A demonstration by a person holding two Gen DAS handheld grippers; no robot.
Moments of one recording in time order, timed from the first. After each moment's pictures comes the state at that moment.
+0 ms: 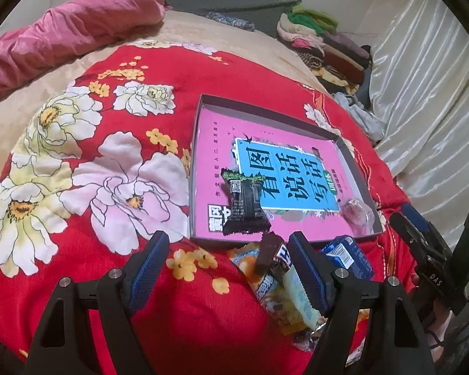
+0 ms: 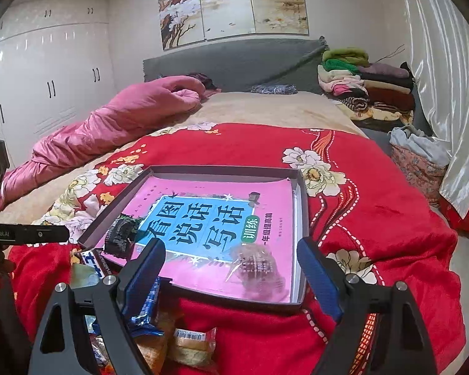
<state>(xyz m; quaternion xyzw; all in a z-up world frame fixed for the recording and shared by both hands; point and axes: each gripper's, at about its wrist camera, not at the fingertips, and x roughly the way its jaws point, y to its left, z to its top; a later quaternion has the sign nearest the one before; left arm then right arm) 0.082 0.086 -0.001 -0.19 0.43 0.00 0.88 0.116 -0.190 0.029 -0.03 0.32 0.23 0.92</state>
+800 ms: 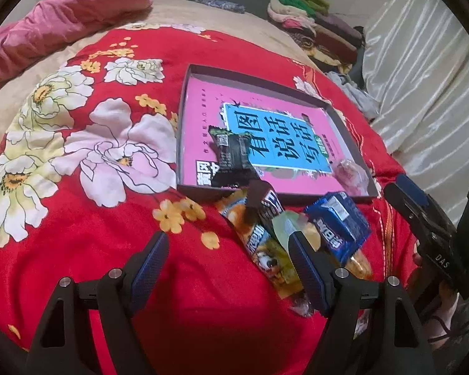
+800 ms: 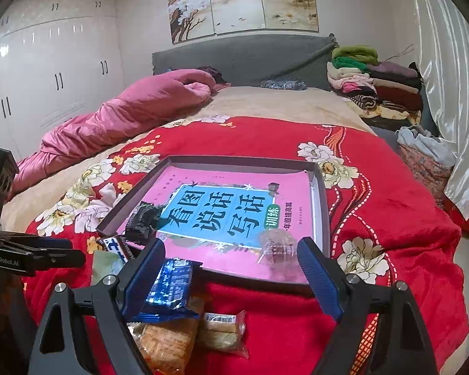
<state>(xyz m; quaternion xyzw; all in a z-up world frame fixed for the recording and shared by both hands) 0.059 0.067 -0.014 -0.17 0.47 -0.02 0.87 0.091 -0.173 0.032 -0.04 0.33 0.25 0.91</state>
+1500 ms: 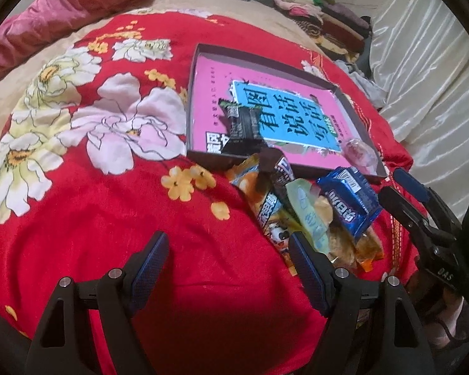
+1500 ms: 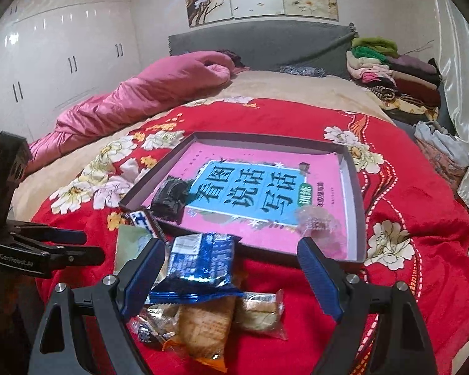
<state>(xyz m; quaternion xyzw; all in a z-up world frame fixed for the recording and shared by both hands) 0.046 0.067 -0.029 -0.17 0.50 -0.01 0.85 0.074 -0.147 0.020 -0.06 0.36 0.29 0.88</state>
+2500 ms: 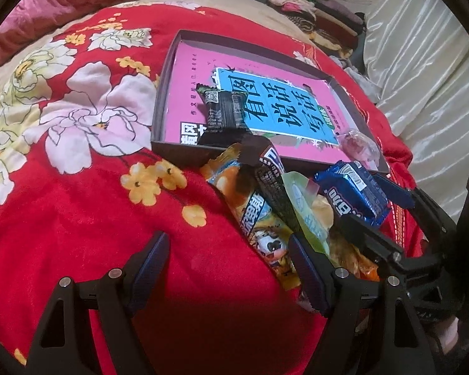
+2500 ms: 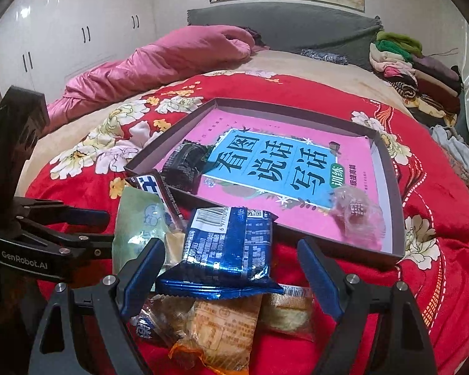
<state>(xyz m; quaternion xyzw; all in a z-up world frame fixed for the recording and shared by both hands) 0.069 0.047 -0.052 -0.17 0.50 -0.03 0.85 0.076 -0.119 -0.010 -0.11 0.40 0.31 0.86</state>
